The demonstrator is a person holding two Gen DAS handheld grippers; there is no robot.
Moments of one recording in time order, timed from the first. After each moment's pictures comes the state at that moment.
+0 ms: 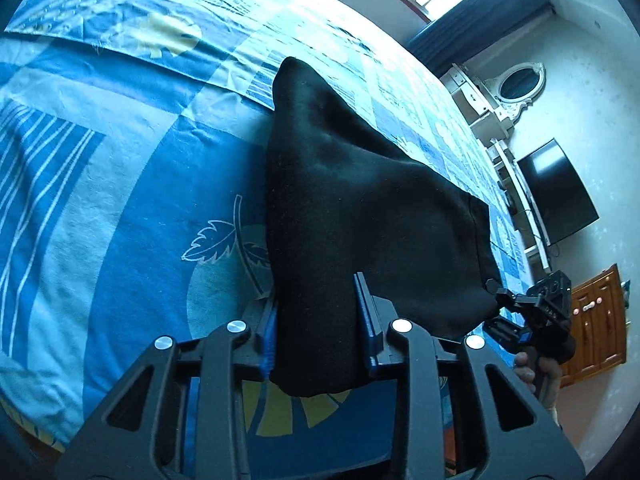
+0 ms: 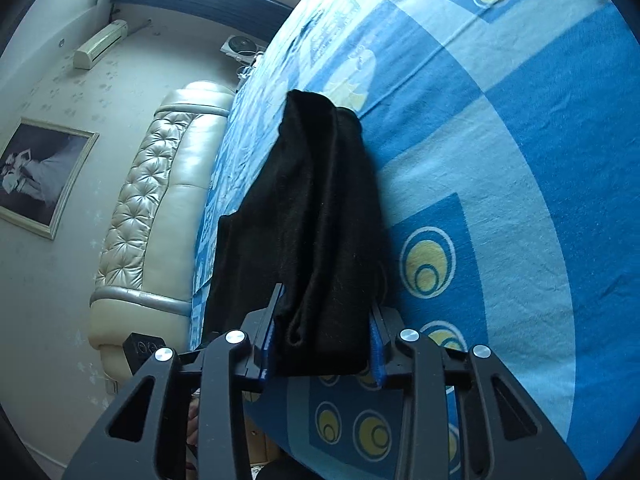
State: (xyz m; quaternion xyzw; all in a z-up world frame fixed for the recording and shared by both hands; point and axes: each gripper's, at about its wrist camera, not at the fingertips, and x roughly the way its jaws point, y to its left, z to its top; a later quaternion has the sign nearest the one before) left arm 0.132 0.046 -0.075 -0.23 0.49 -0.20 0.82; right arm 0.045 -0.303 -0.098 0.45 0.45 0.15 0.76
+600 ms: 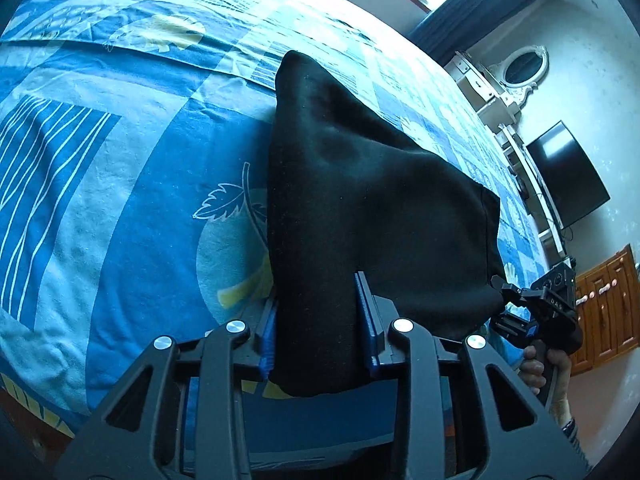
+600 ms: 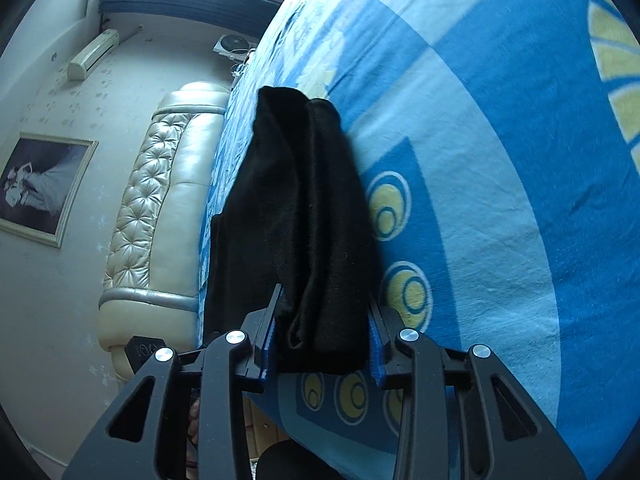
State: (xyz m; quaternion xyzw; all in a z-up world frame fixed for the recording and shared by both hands) left arm 0.115 0.047 -0.085 -0.19 0.49 -0.19 0.83; right arm 0.028 -0.308 -0.124 0.48 0.46 0.15 0.74
